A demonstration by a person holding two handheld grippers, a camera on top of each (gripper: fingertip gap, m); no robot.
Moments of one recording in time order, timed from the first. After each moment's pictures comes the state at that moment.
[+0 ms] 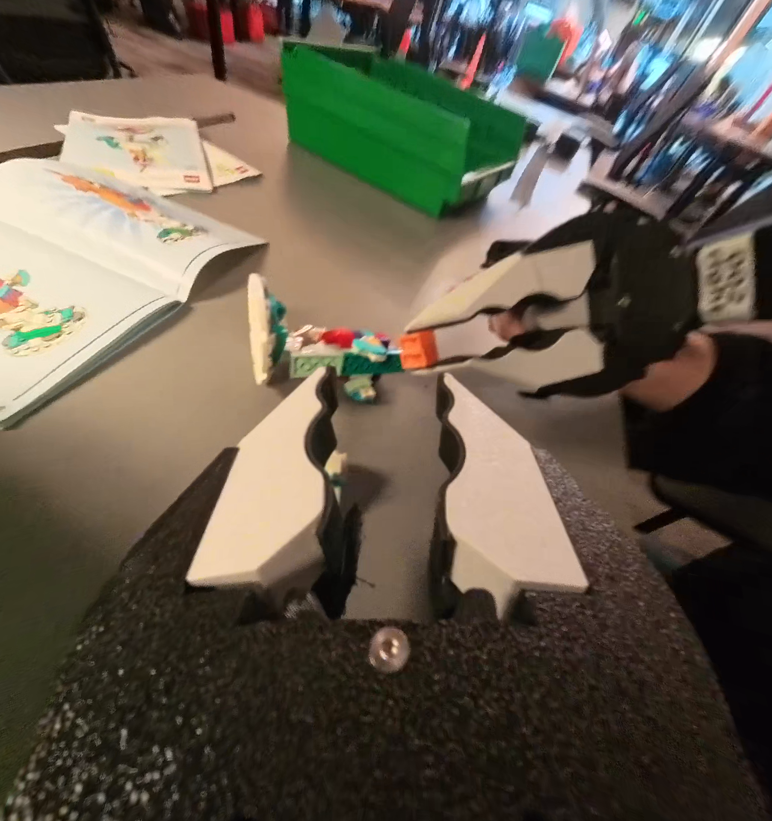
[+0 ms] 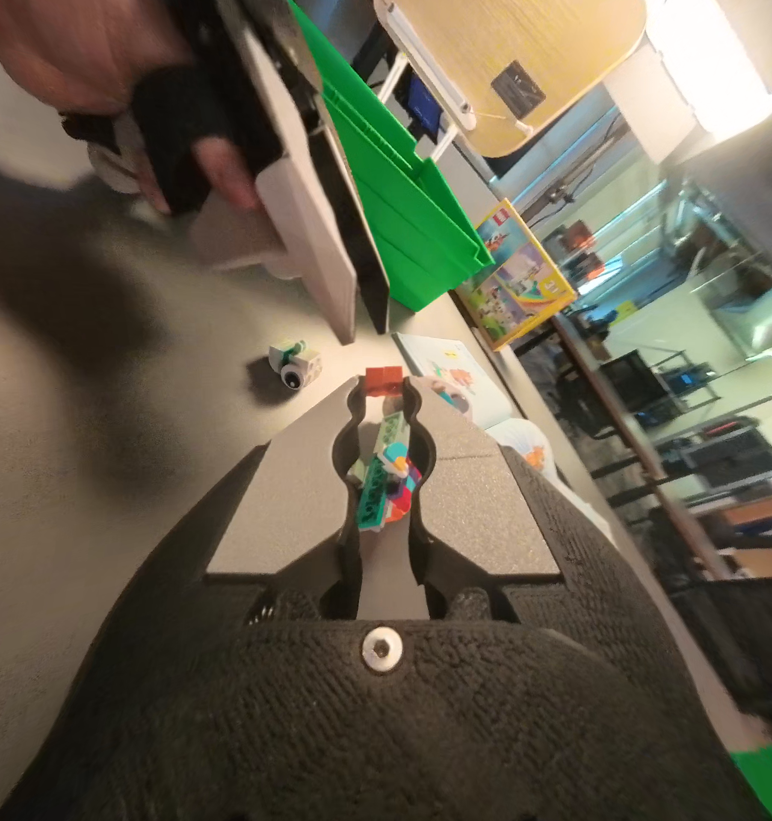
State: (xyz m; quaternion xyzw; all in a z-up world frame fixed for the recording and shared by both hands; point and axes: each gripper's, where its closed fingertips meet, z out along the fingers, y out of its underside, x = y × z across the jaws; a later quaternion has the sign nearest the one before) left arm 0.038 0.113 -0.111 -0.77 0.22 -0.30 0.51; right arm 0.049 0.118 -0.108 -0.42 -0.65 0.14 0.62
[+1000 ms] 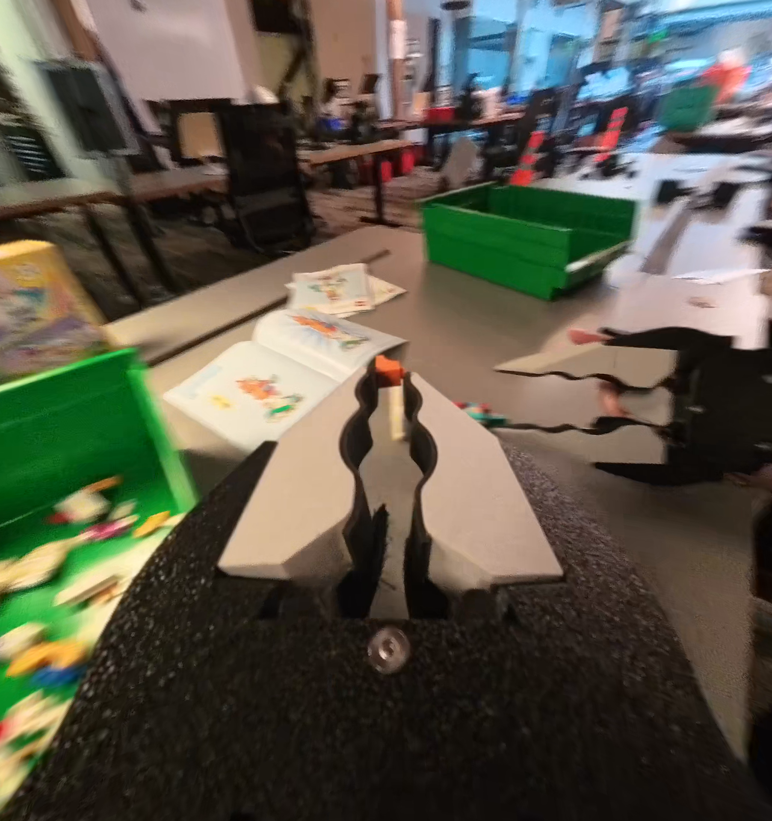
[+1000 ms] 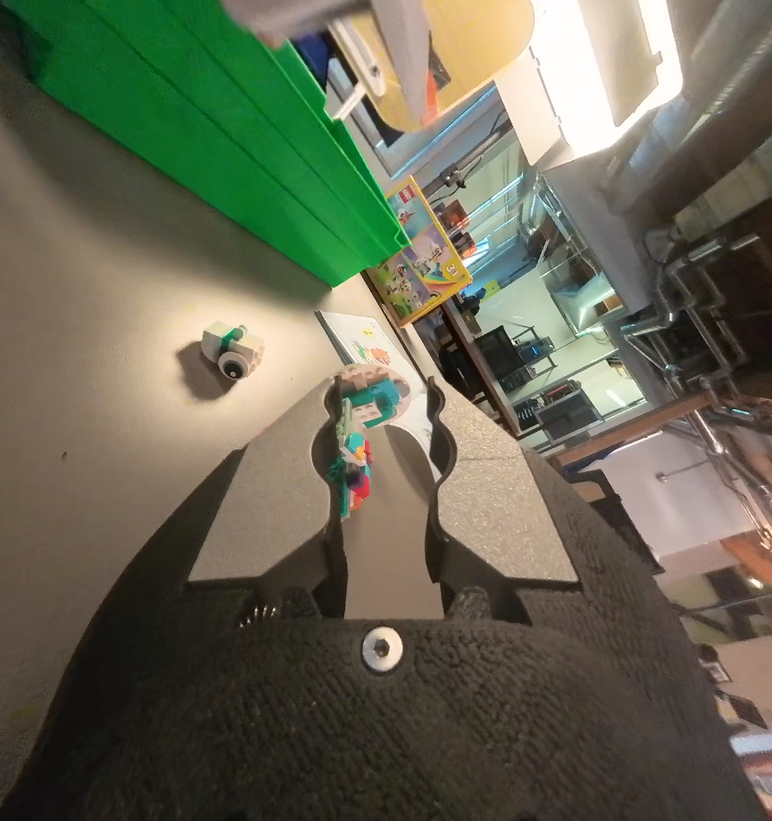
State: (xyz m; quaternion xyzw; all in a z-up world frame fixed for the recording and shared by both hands) left arm -0.032 0.106 -0.032 -0.74 0.18 -0.12 0.64; right arm 0.055 0.128 -0.099 -0.42 -0.59 0.01 0.69
